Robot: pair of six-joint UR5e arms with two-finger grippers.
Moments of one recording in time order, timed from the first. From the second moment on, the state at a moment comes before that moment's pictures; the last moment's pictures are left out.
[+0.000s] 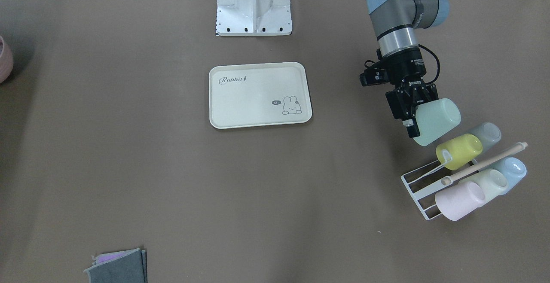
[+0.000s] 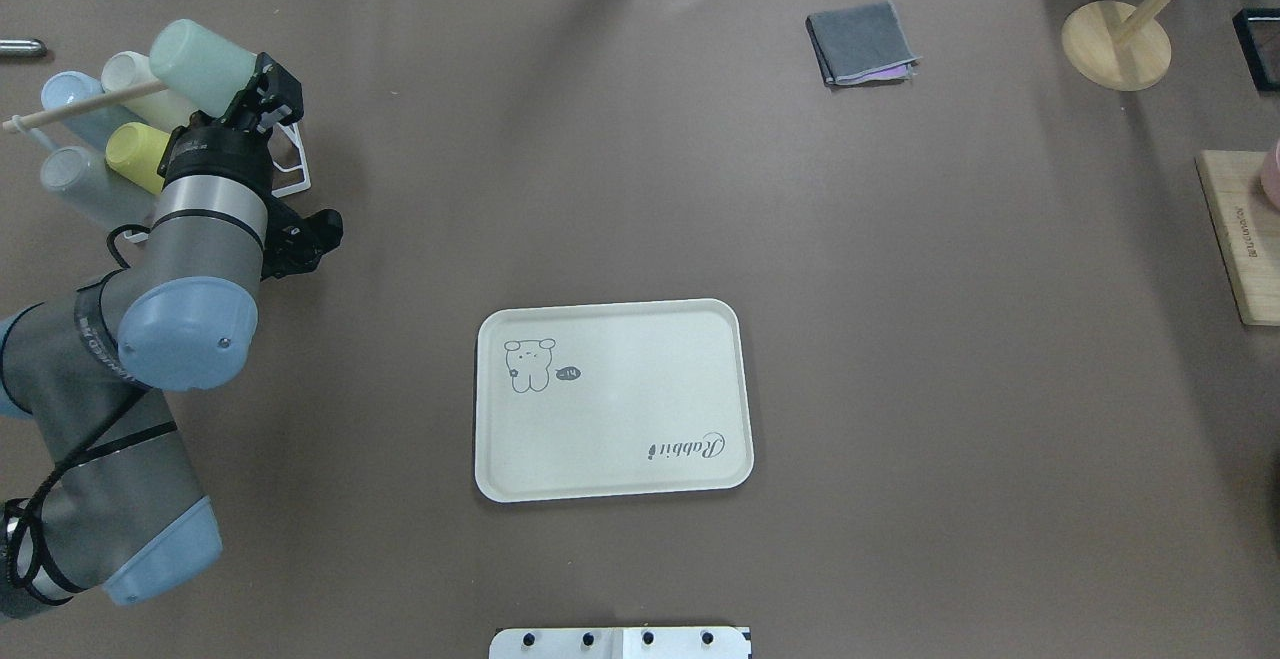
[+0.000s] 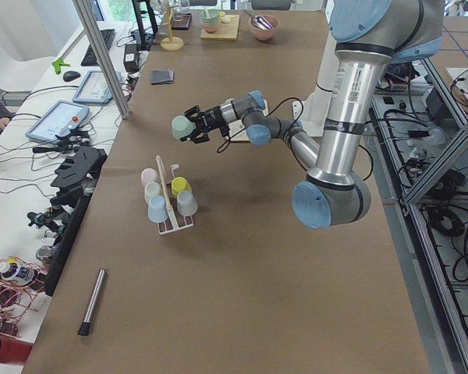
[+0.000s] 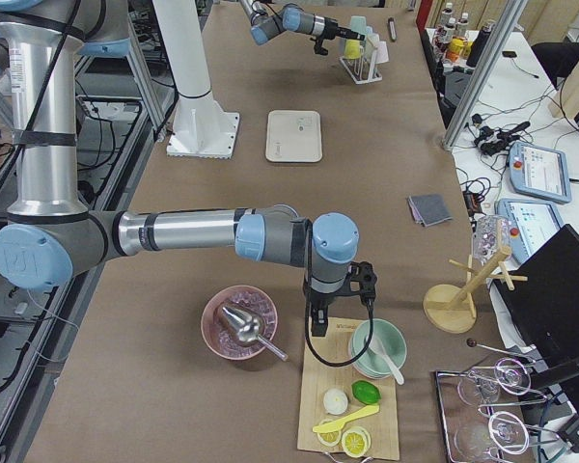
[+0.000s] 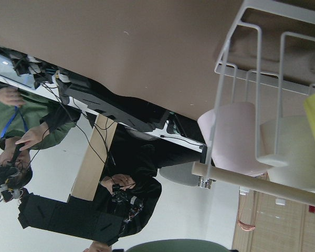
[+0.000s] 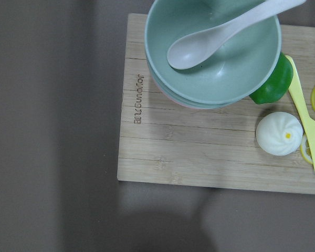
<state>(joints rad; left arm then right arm) -0.55 -1.80 -1.88 -2.07 -0.74 1.43 1.62 -1.61 1.72 -1.77 2.33 -0.14</state>
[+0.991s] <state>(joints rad) -0.55 -1.82 -1.88 -2.46 -1.36 0.88 1.62 -1.63 1.60 -1.64 2.32 -0.14</state>
